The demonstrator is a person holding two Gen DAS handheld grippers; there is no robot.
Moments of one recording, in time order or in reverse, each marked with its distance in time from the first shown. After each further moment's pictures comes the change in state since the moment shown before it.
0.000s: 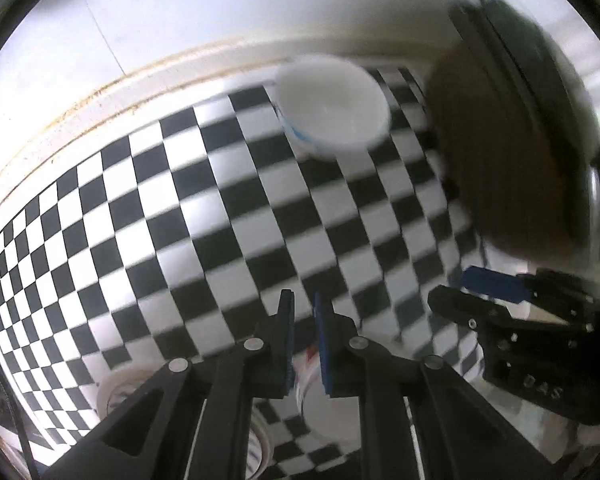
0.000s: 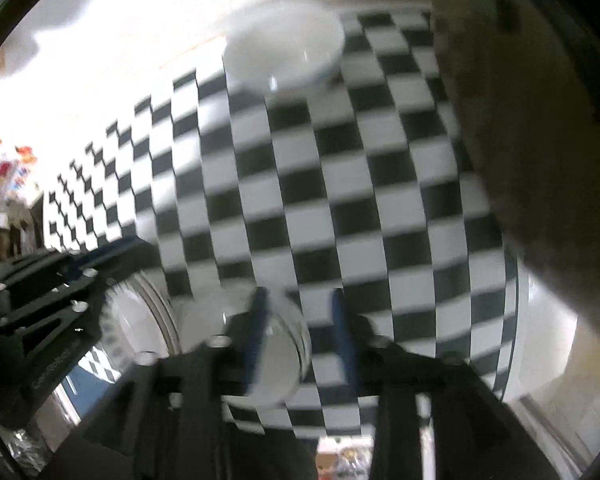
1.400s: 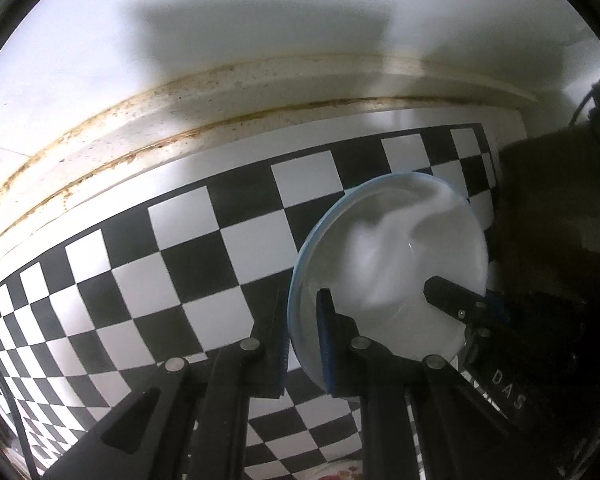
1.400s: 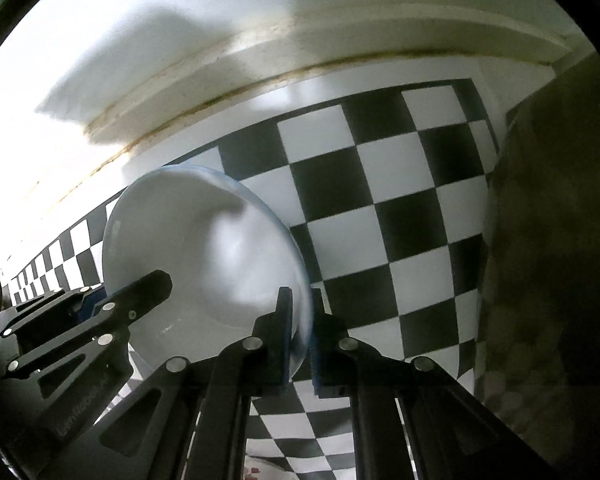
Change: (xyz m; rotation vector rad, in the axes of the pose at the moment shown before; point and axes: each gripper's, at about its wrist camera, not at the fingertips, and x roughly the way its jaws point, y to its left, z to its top) left arm 0.098 0.014 0.155 -0.052 0.129 -0.002; right arm 0.089 -0.011 0.187 0.092 0.079 -0.101
